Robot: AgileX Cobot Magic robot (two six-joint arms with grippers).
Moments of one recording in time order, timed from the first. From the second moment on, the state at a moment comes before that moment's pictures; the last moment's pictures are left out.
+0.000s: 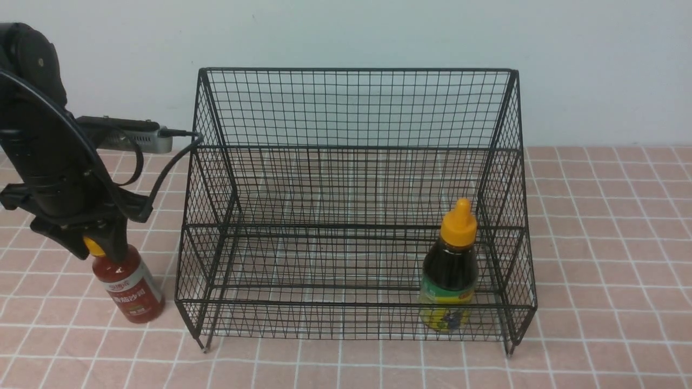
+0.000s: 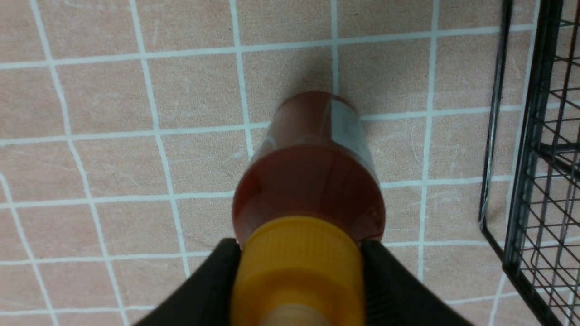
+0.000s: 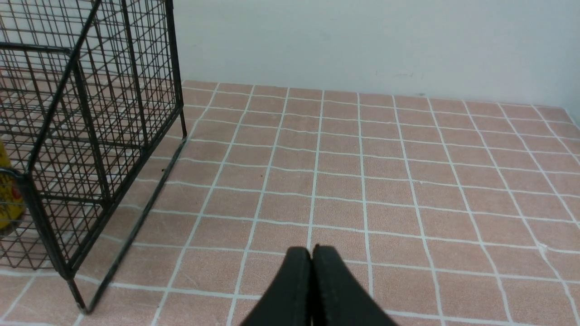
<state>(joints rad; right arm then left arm) 0.00 -0.01 0.02 0.04 0.39 -0.07 0.02 1.78 -1.40 0.01 1.22 0.12</state>
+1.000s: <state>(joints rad) 0.00 -0.01 0.02 0.04 0.39 -0.03 -0.52 1.38 -1.58 0.06 1.28 -0.12</state>
